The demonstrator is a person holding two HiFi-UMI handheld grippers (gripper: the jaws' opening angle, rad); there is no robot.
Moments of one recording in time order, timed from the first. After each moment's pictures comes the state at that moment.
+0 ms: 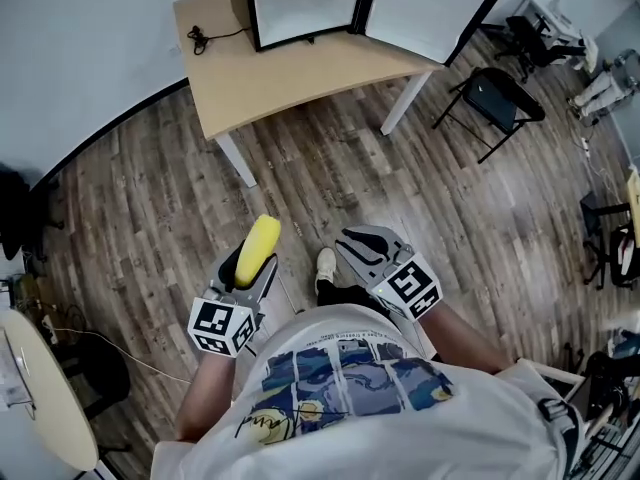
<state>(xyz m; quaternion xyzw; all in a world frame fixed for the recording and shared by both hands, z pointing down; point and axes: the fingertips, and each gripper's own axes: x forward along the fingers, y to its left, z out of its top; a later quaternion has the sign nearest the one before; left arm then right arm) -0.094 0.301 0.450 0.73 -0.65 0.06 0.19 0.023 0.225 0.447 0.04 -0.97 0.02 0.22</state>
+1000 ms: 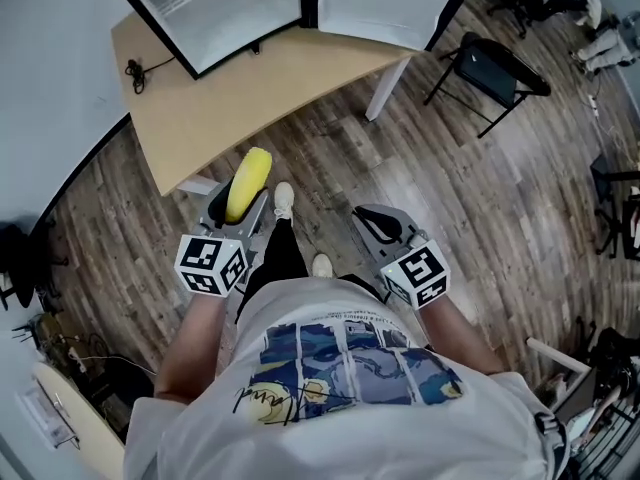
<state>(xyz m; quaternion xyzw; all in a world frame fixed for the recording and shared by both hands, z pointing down) -0.123 -0.030 0.448 0.75 -0.63 0.09 0.18 0.060 -0.038 0.466 0.17 -0.96 0.10 0.20</state>
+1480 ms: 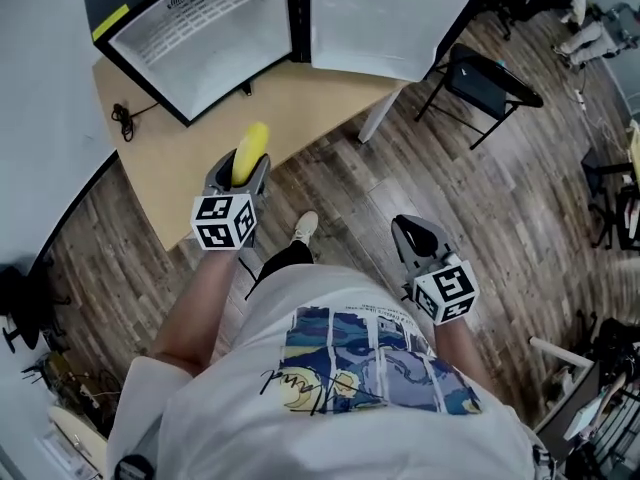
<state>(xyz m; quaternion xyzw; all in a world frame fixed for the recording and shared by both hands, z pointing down) -0.206 -0.215 0.478 0.74 -0.64 0.09 0.18 0.082 -0.150 0.448 0.32 -0.92 0.12 0.20</state>
